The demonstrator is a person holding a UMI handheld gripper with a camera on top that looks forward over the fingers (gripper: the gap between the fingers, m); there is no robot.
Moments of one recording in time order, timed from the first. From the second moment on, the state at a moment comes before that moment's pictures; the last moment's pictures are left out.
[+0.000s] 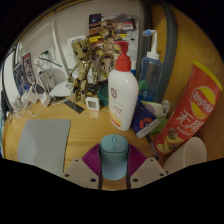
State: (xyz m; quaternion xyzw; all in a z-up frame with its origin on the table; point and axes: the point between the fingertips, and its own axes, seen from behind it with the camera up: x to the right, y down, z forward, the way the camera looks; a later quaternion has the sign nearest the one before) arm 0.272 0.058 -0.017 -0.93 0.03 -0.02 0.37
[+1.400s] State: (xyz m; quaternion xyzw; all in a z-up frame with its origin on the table) arm 0.019 0.073 0.000 -0.93 -0.01 -0.02 0.36
